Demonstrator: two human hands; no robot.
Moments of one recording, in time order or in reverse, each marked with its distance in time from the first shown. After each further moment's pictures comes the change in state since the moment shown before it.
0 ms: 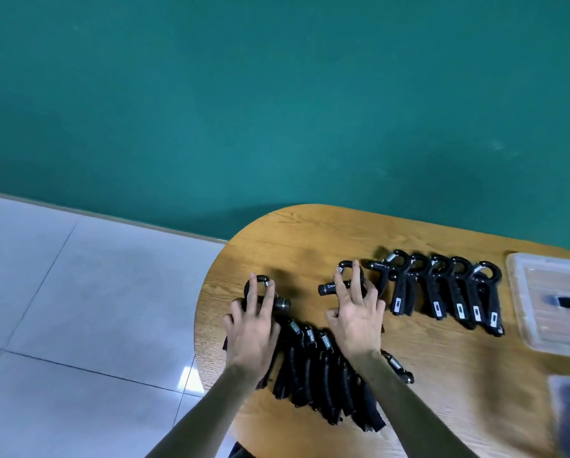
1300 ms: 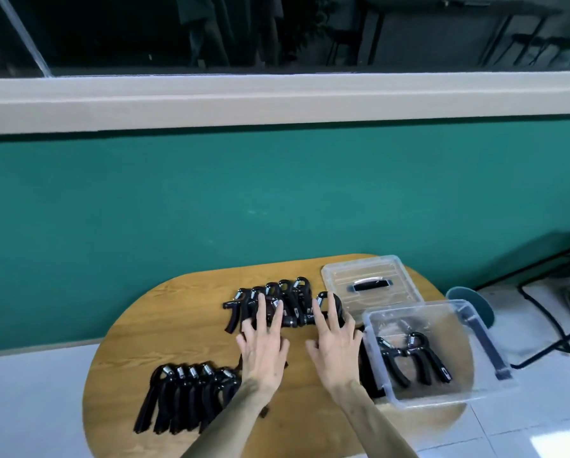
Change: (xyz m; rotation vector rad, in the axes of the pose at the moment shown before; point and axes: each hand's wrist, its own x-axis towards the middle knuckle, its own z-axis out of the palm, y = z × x) left_hand -0.145 0.357 -0.050 0.051 0.136 0.305; right_hand -0.197 0.246 -0.201 0.135 0.265 0.241
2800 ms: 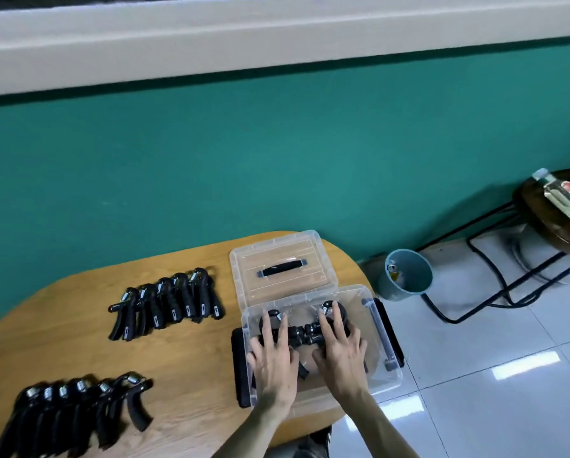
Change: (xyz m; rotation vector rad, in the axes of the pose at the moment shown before) left_hand 0.022 0.299 0.157 -0.143 -0.128 -0.085; right_hand 0.023 0.327 -0.023 0.093 -0.245 0.142
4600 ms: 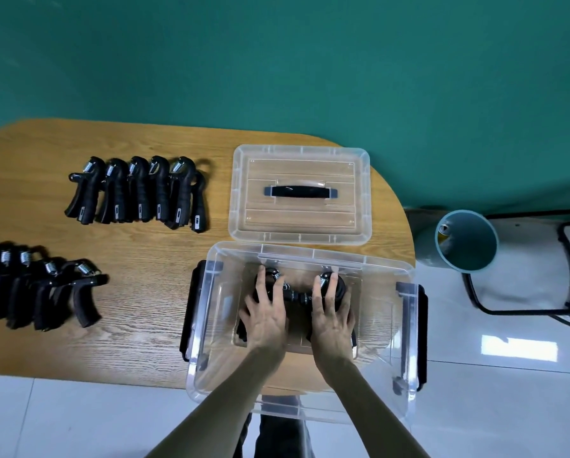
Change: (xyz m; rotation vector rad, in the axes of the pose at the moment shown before) left_hand 0.068 -0.003 0.160 0.074 -0.323 -0.379; right_hand 0.087 0.096 0.148 -0.219 -0.349 -0.155
